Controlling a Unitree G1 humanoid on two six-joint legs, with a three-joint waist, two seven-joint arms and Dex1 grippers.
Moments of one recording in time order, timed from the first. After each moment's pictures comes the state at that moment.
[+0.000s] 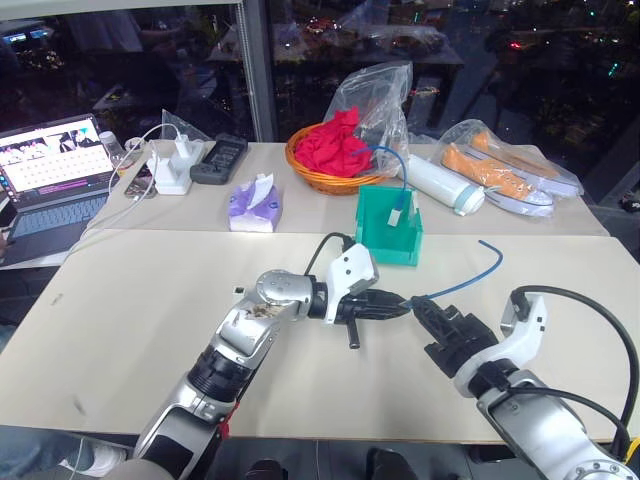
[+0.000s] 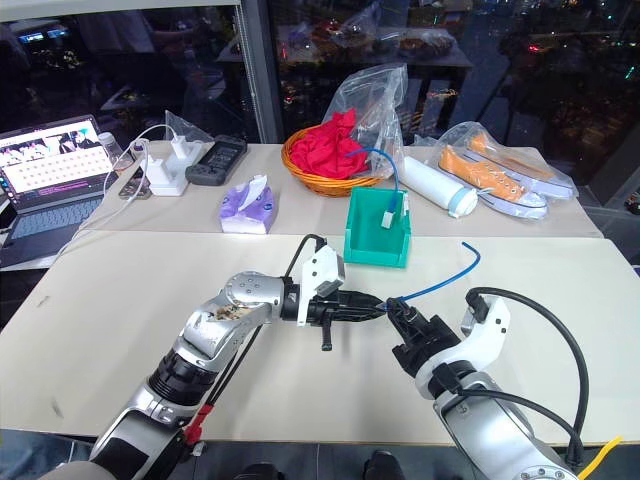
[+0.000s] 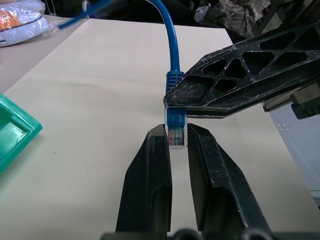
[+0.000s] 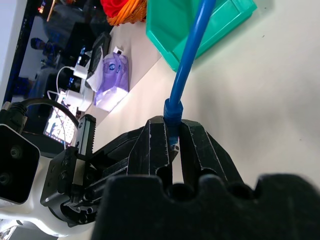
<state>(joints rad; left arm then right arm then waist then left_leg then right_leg) -0.66 0.24 -0.37 -0.08 -0.28 0.53 -0.96 0.13 -0.42 -0.07 -0.89 1.65 0.44 -0.74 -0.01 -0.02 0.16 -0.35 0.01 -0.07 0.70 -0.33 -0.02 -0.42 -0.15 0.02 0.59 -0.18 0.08</state>
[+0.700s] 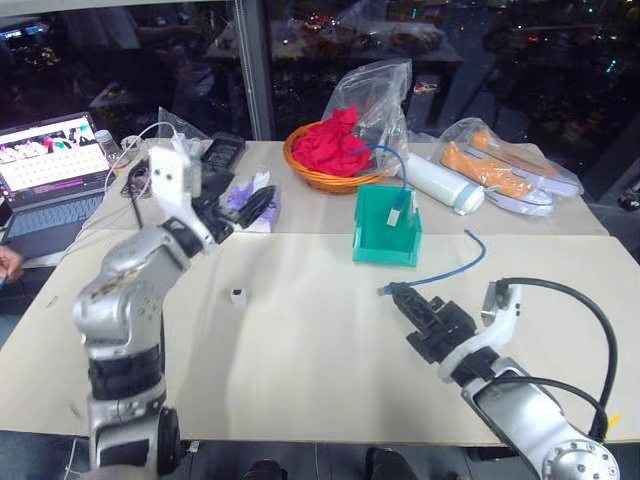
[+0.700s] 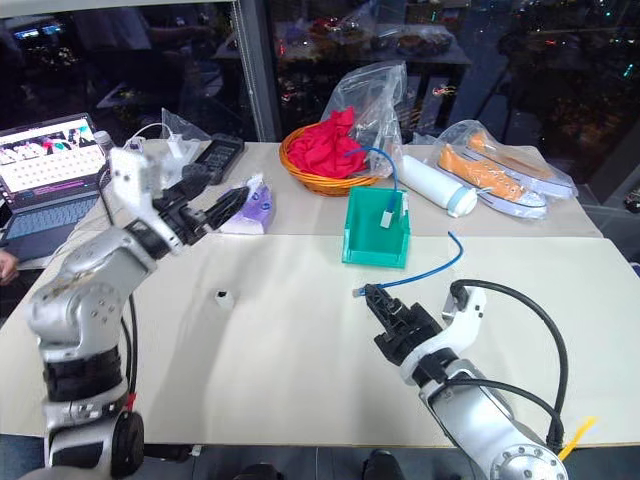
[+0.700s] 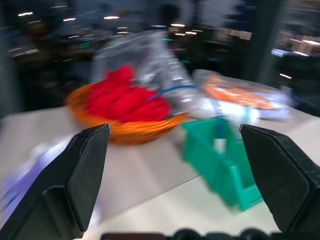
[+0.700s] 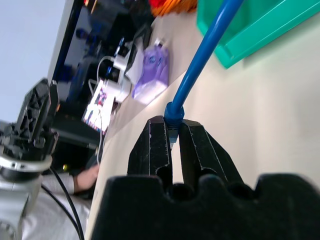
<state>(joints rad) -0.51 0.38 0.36 -0.44 -0.52 0.85 -0.41 0.04 -0.44 0.02 -0.80 1.66 0.42 -0.55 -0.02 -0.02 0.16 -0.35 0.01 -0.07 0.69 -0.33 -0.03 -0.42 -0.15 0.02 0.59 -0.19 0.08</state>
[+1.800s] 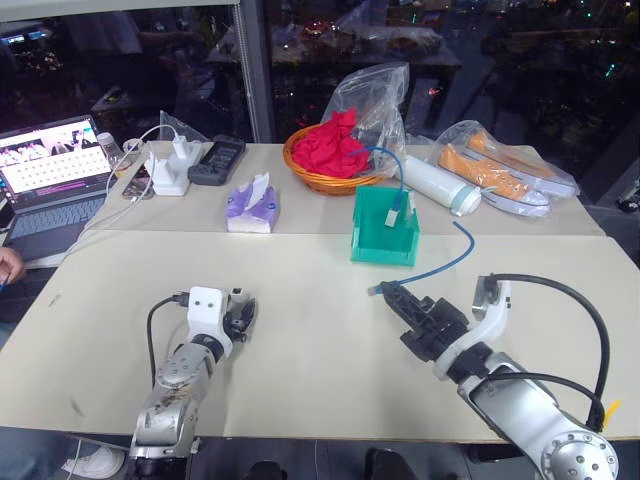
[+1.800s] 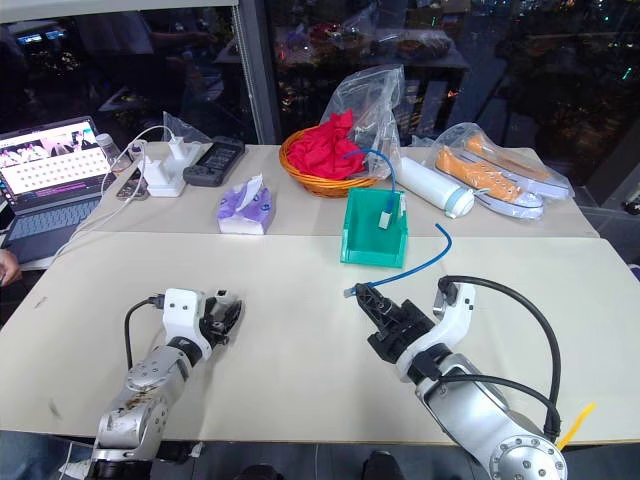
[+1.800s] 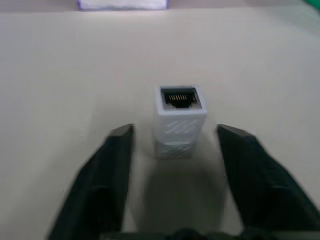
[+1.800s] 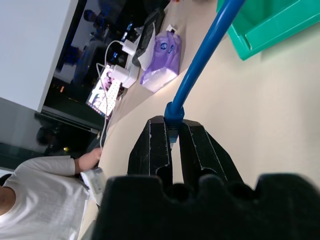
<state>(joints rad) -0.08 0.24 0.10 -0.18 -0.19 0.39 -0.23 0.01 -0.47 0.02 -0.81 1.64 0.45 -0.56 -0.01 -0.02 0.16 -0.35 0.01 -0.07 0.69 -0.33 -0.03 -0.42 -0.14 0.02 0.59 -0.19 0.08</state>
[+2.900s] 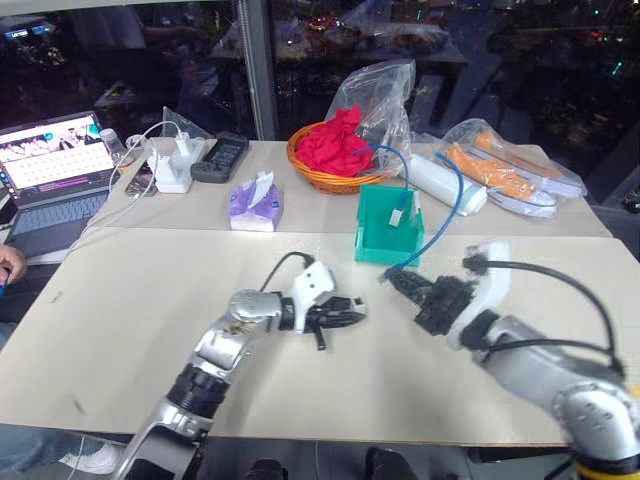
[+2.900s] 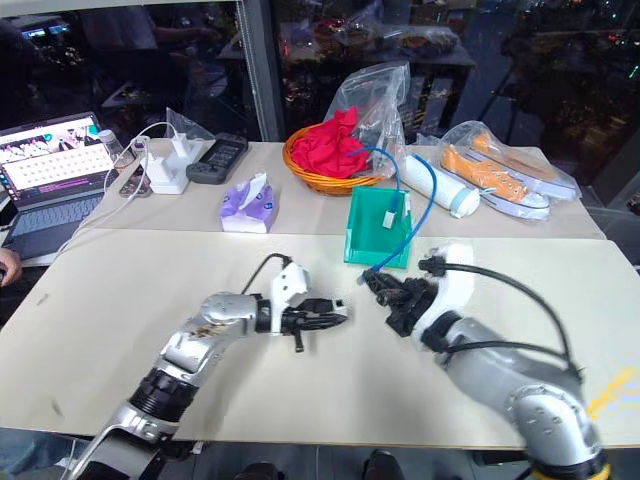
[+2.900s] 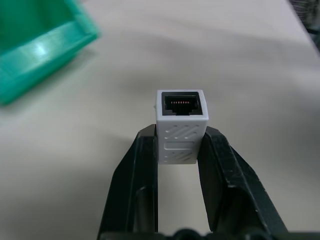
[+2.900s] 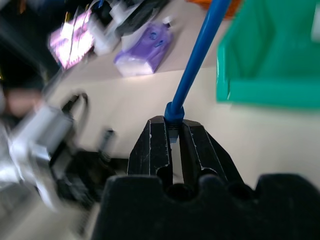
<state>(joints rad) -0.54 0.29 -0.35 0.02 -0.20 0.44 -0.93 -0.17 -0.57 -0.04 -0.68 1.45 0.72 -0.44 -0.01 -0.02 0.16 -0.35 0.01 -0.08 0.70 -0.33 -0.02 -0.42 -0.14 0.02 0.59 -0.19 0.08</state>
